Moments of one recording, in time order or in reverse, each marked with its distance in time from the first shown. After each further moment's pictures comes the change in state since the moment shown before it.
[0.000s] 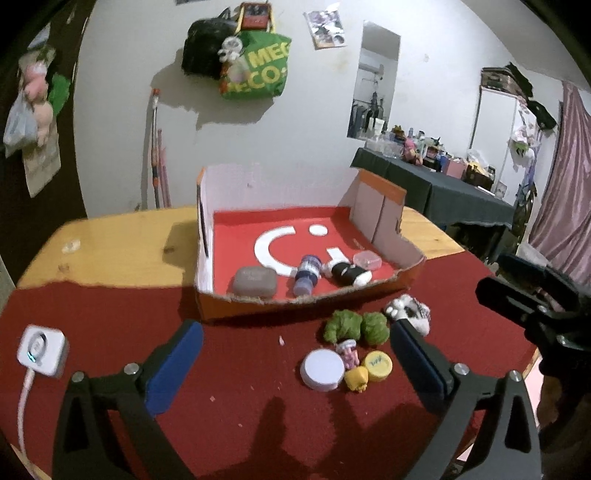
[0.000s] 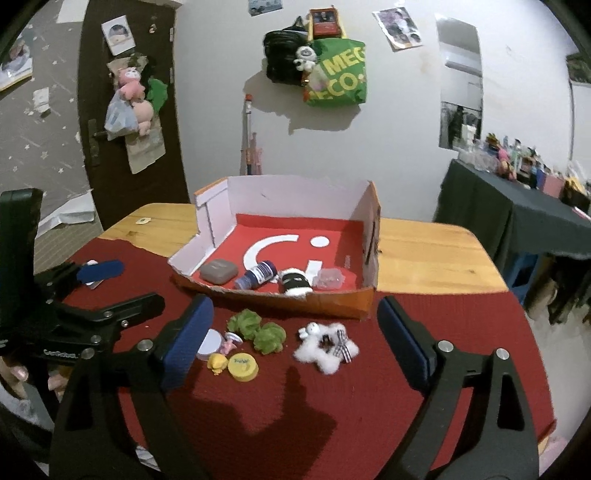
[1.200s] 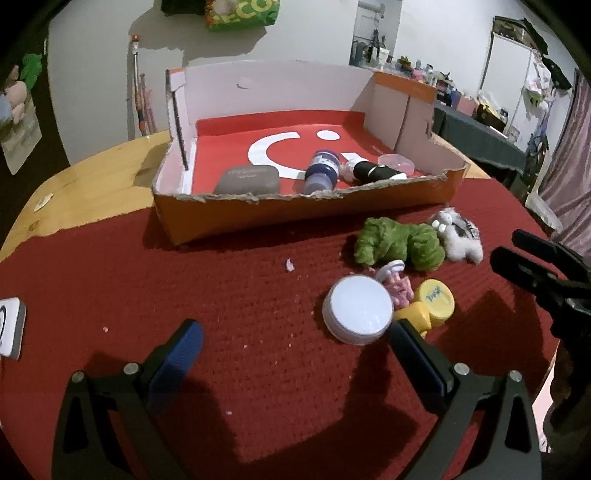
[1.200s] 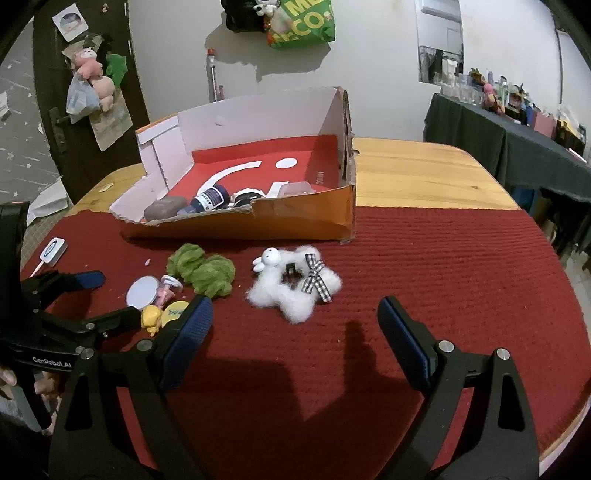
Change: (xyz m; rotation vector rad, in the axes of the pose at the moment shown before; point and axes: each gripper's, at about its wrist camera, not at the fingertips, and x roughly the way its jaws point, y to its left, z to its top) left arm 0.073 0.005 -0.035 0.064 0.261 0.030; right arm 0.063 -0.037 -0.046 0.101 0.197 -0.029
